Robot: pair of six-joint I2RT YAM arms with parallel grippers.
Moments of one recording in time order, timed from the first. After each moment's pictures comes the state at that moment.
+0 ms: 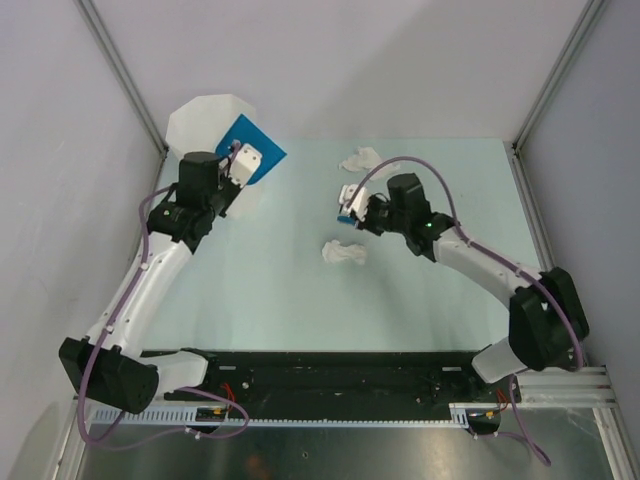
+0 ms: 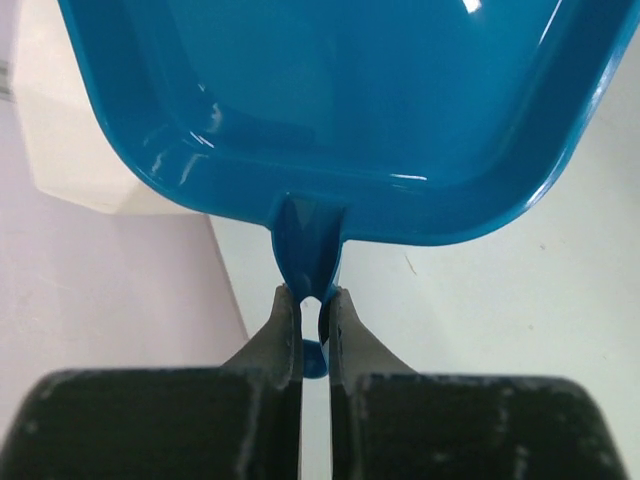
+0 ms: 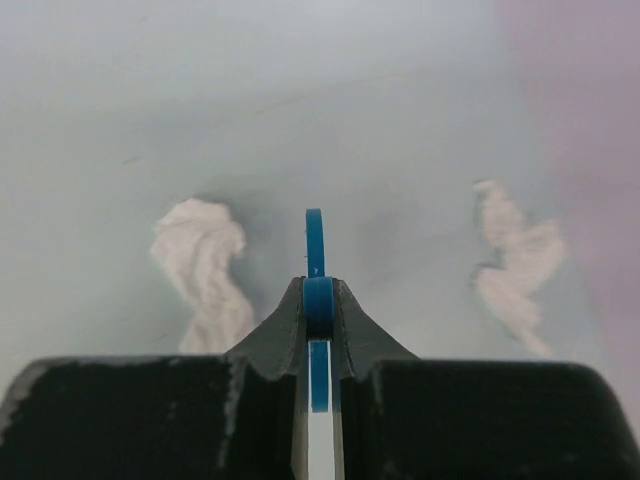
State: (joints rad) left arm -0.29 1.22 1.28 -0.58 -0.21 0.56; right arm 0.57 1.53 1.08 -0.07 -0.38 -0.71
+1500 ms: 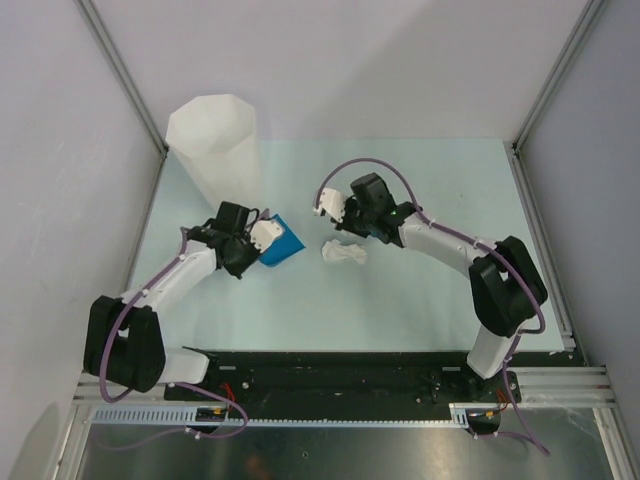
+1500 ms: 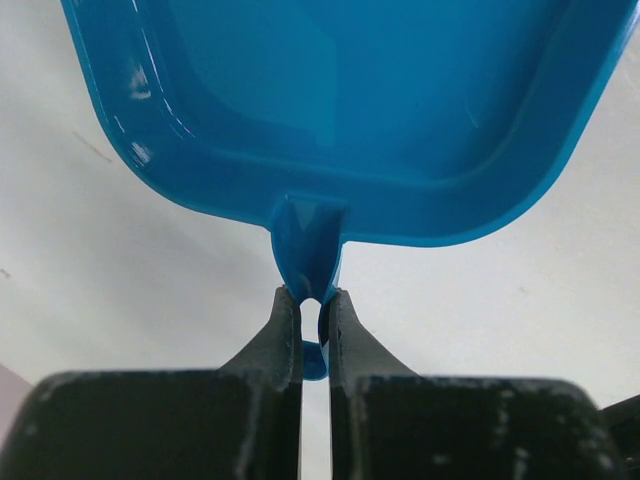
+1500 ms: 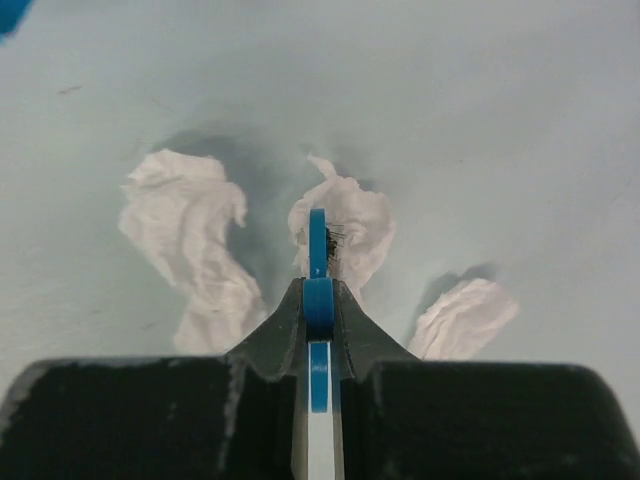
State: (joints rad) left arm -0.29 1.34 0.90 -0.68 0.02 0.56; right arm 0.62 1.76 1.29 -0.24 -0.13 -0.74
